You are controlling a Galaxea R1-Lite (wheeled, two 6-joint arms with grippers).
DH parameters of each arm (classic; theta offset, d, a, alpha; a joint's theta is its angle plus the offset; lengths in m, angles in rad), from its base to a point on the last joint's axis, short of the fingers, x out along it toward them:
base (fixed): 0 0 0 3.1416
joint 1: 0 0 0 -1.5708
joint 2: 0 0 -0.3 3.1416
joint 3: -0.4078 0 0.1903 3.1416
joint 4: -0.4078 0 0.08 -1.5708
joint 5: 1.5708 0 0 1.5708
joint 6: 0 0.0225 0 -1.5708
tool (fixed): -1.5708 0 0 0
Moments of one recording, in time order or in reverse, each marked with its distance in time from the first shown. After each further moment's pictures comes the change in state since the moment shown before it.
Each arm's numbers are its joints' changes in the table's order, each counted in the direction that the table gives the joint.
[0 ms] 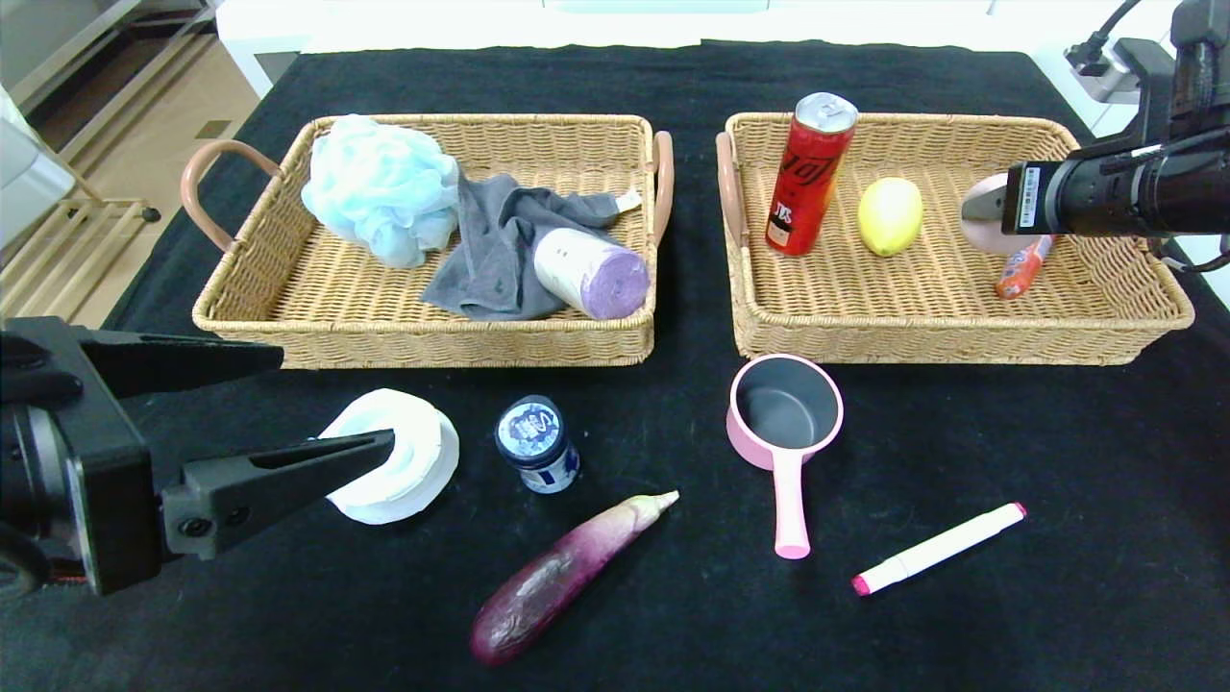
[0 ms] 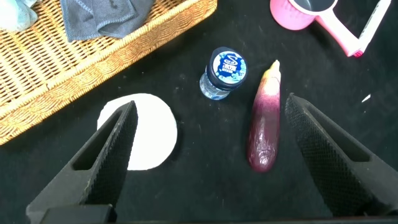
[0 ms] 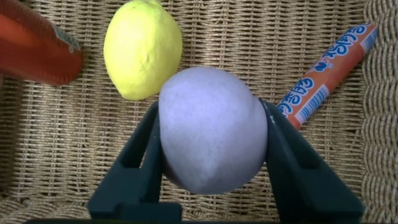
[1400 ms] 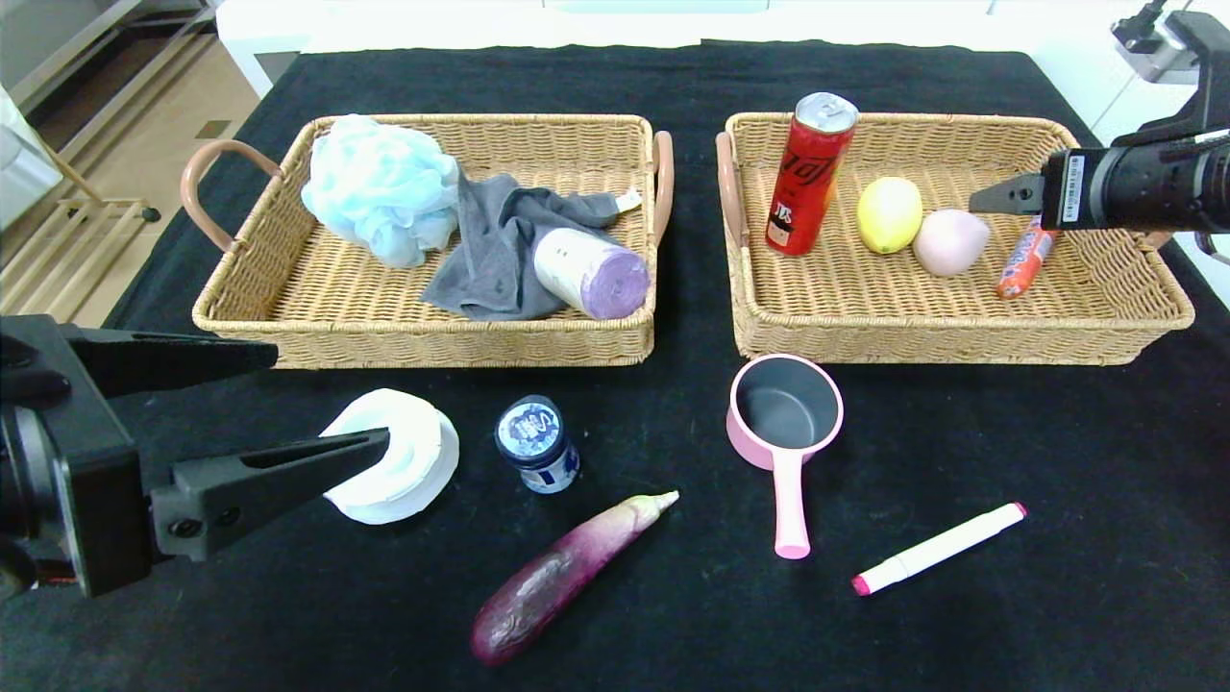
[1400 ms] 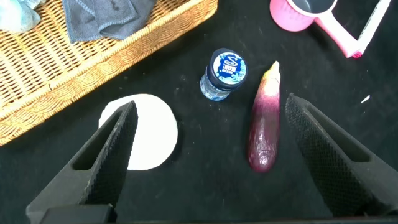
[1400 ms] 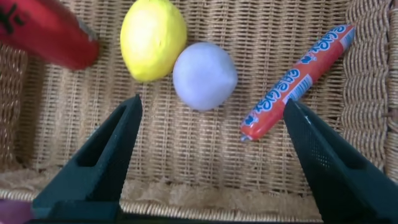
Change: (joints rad) left arm 0.000 0.008 0.000 0.000 0.001 0.000; right arm -0.005 0.108 0.083 -0.015 0.011 -0.031
